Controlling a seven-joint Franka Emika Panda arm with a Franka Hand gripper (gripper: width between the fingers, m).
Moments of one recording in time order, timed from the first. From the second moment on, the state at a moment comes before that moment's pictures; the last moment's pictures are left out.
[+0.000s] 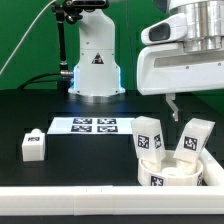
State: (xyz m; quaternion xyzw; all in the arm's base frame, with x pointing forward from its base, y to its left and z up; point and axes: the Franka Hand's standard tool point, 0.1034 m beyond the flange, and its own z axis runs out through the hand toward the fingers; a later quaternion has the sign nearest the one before) arm 0.584 0.132 0.095 -0.99 0.08 -0.07 0.05
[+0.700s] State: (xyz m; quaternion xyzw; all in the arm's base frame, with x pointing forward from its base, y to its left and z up) arm 0.587 0.122 0.095 -0.98 -0.18 -0.08 0.01
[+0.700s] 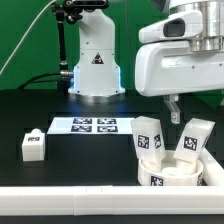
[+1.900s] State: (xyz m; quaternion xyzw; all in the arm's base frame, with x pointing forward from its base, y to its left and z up) arm 0.591 0.108 0.080 -0.92 -0.39 -0.05 -0.03
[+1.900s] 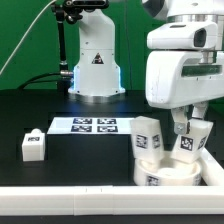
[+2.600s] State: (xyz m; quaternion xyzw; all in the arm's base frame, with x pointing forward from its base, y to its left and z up) arm 0.591 0.110 0.079 -0.96 -0.27 -0.06 -0.03
